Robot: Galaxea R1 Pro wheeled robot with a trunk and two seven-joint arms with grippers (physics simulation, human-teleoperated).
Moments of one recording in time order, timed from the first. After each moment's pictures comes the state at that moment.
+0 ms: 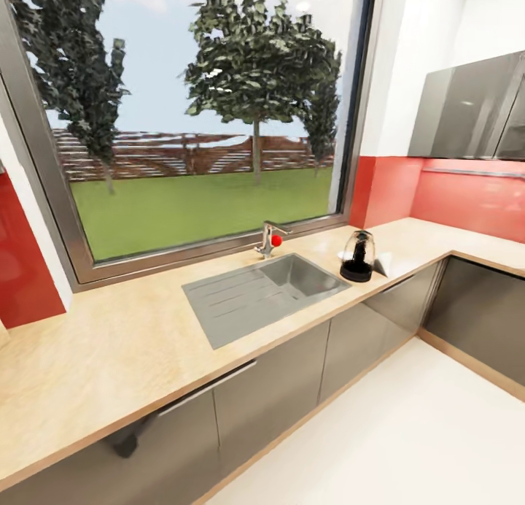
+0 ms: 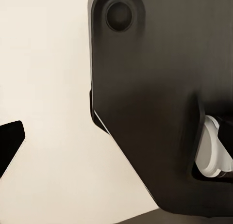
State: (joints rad) left arm -0.01 0.01 0.00 -0.02 0.02 0.01 0.01; right arm -0.01 0.06 -0.01 -0.22 0.00 0.00 0.00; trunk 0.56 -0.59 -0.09
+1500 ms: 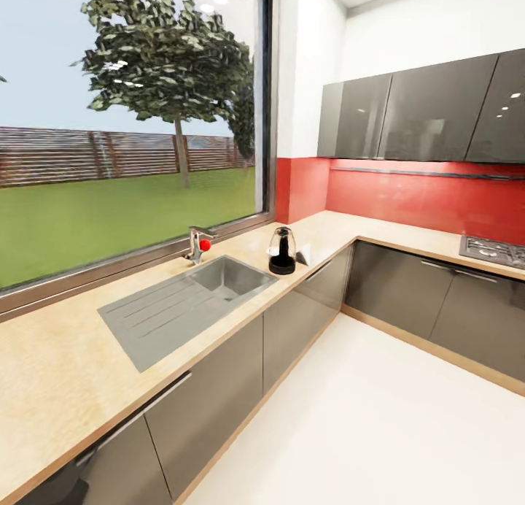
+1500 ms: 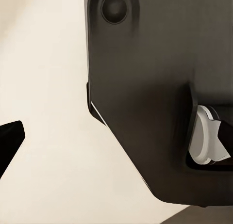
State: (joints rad) left arm 0.00 0.00 0.00 -0.02 0.02 0.01 0.01; right arm -0.01 0.06 0.00 -0.21 0.01 0.00 0.00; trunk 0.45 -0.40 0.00
